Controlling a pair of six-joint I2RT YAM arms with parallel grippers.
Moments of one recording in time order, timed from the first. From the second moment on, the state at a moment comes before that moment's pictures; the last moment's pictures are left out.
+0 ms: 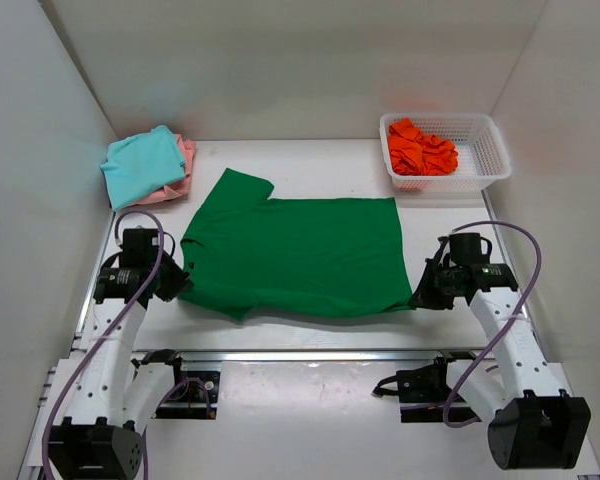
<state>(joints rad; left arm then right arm) -0.01 0.82 0.83 -0.99 0.03 -0.77 0.01 0.90 0.71 -0.96 -0.27 0.35</state>
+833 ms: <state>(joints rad) 0.05 1.16 0.91 -0.81 0.02 -0.73 -0.03 1.24 0.84 -0.81 -0.27 0.35</state>
